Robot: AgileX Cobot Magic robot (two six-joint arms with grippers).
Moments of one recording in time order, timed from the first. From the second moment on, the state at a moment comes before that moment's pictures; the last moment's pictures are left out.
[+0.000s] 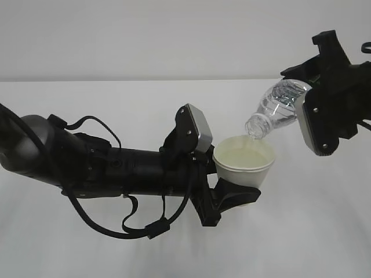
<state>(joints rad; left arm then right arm) -0.68 2.09 -0.99 0.94 -0.90 -0.51 0.15 1.47 -0.78 -0.99 -0.26 -0.99</state>
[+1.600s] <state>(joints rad) -0.68 2.09 -0.99 0.88 -0.90 -0.51 0.15 1.47 -0.79 -0.99 -0.29 -0.84</state>
